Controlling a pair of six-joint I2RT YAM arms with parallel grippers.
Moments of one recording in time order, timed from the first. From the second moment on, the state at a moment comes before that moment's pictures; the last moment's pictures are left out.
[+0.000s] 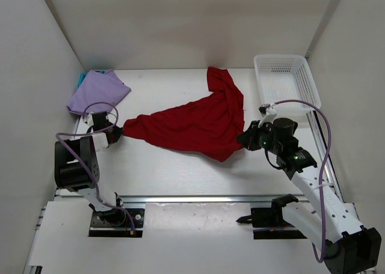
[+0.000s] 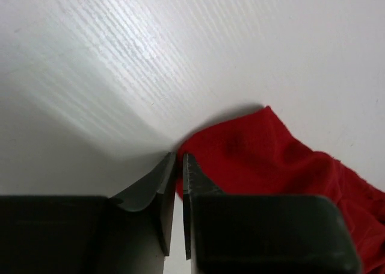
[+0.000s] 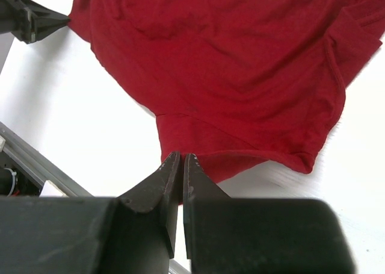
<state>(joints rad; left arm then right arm) 0.18 1.62 0.68 0.14 -0.01 -0.81 0.30 0.82 0.65 -0.29 -0.35 0.34</state>
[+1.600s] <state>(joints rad) 0.10 1.47 1.33 -0.27 0.33 -0.66 0.18 1.93 2.30 -0.79 -0.16 0.09</state>
